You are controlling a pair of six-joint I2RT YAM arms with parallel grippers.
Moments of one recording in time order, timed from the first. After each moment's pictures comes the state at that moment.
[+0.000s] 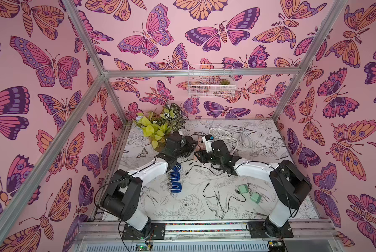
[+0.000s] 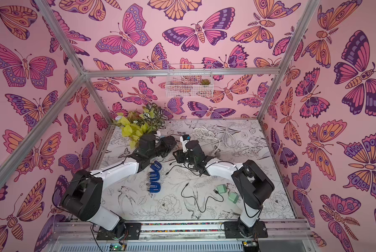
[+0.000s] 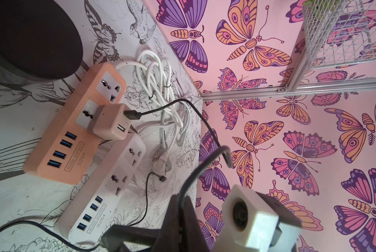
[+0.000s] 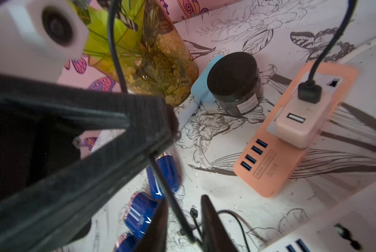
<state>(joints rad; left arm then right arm) -0.48 1.58 0.94 0.27 0.32 -1.23 0.72 1.74 1.00 0.27 -0.17 0.61</state>
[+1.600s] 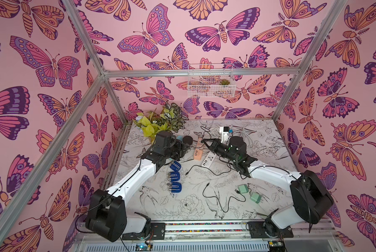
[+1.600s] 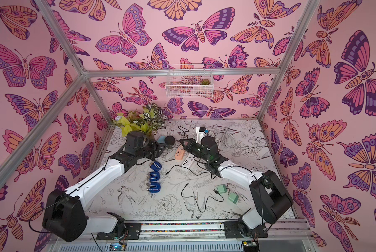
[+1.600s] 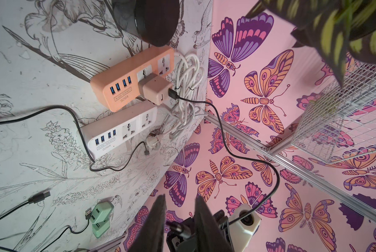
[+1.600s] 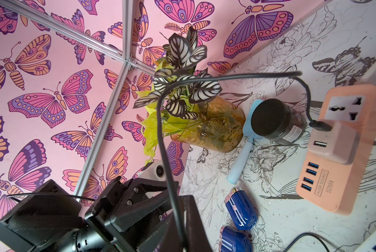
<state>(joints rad) -0.38 1.37 0.98 -0.18 0.35 -1.69 0.61 1.52 0.88 0.51 -0.26 1.08</state>
